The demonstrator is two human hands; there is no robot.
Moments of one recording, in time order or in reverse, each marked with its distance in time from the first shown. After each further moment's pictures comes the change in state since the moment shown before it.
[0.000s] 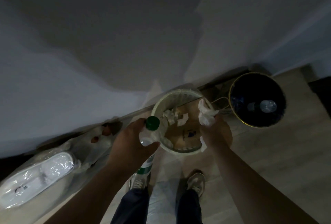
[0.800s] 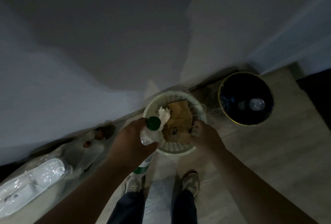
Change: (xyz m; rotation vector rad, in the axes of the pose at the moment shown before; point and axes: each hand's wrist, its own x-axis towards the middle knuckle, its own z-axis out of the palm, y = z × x) left_hand 0.010 0.020 0.015 0.038 -0.075 0.056; right_hand -0.007 0.015 -0.029 -0.011 -0.381 -0.290
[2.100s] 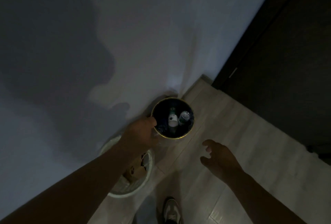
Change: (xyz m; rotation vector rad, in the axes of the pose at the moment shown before) left_hand 0.015 0.271 0.038 0.355 -0.209 0.720; right_hand -0.178 0.127 -0.180 0.105 0.296 0.264
